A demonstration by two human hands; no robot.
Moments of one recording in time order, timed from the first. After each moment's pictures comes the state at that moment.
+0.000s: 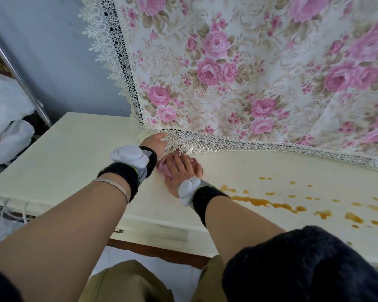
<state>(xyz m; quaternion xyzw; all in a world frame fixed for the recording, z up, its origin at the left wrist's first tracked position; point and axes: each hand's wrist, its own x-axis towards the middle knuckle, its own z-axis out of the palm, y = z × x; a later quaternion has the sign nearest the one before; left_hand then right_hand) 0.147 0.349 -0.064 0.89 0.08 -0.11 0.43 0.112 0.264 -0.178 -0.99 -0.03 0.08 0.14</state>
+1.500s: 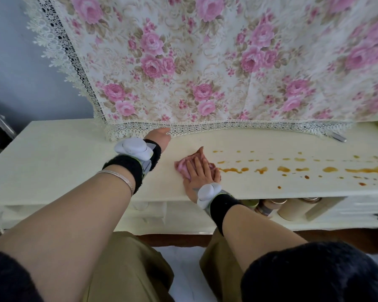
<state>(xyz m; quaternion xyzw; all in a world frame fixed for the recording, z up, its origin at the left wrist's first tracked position) 0.061 0.254 -0.038 0.91 -0.03 -0.16 0.38 -0.024 0.143 -0.165 -0.97 0.10 0.09 0.19</state>
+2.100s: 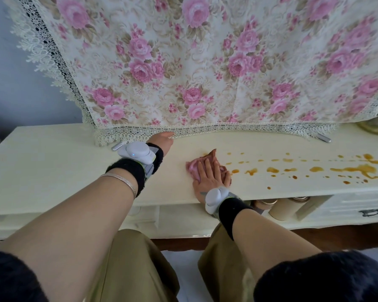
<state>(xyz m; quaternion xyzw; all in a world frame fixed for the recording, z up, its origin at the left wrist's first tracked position) 0.057 0.223 -0.043 0.91 -0.06 -0.17 0.39 -0.039 0.101 -0.167 -0.97 0.17 0.10 0.17</state>
